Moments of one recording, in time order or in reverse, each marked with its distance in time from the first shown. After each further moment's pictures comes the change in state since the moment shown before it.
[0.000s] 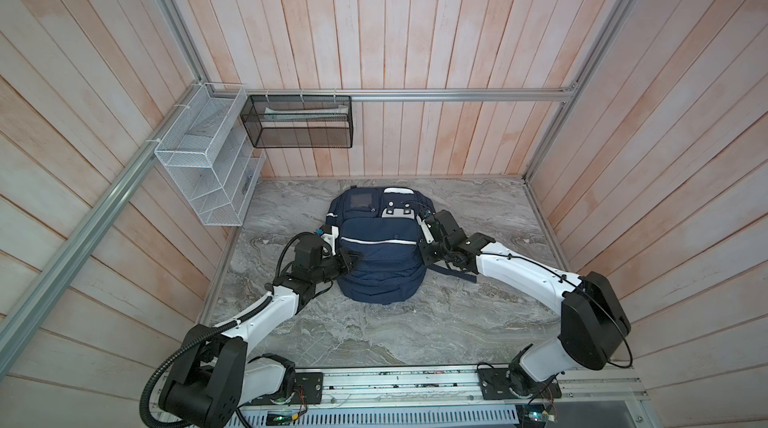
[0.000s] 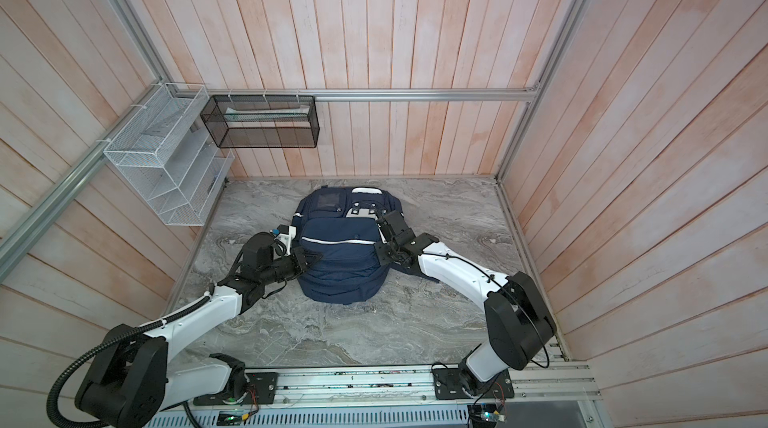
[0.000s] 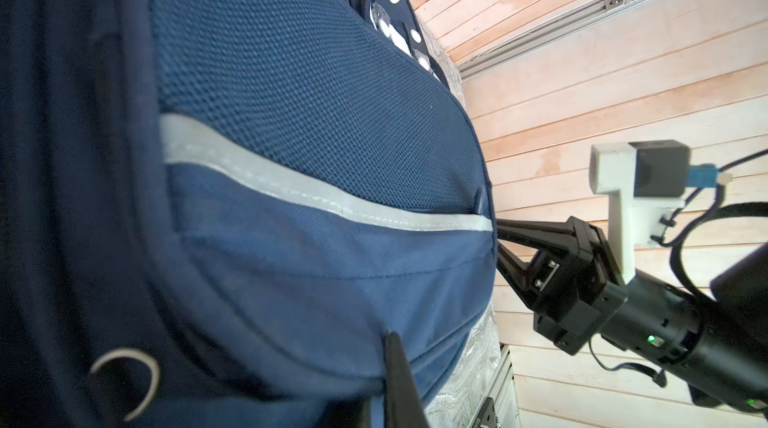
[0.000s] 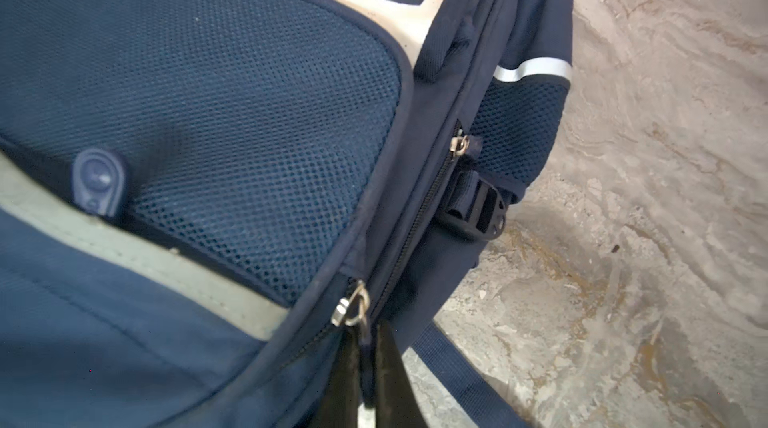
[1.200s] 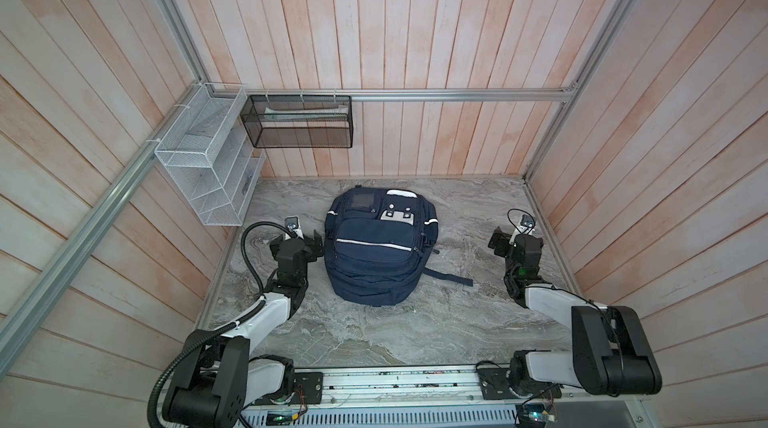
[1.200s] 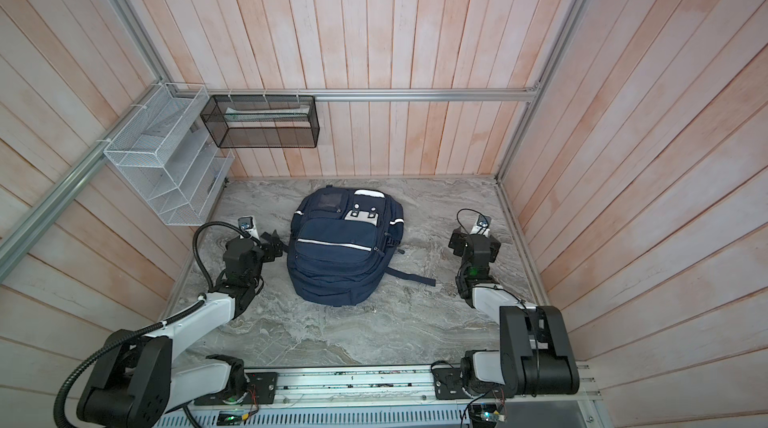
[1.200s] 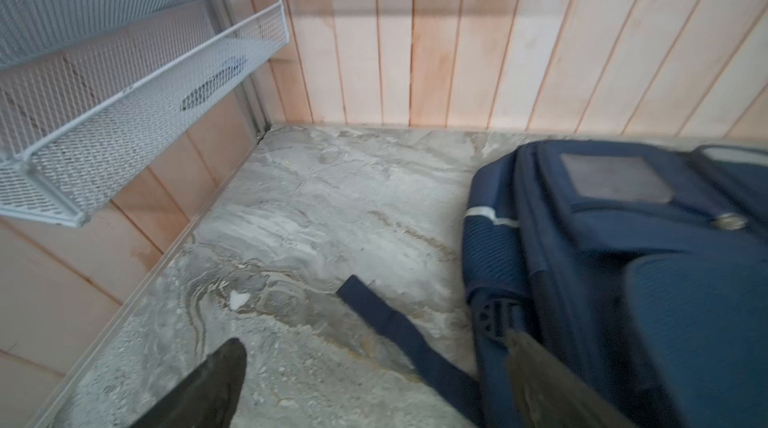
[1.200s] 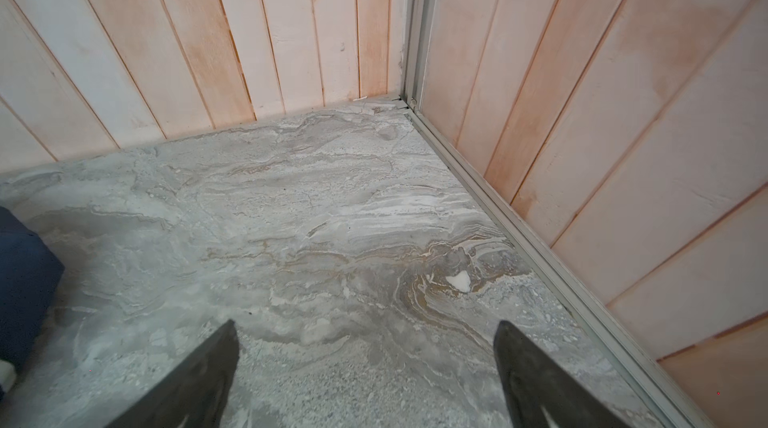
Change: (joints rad) left arm 0.190 0.013 -0.122 0.312 -0.840 0.781; right arm -0.634 -0.173 -0.653 1.063 0.135 -0.088
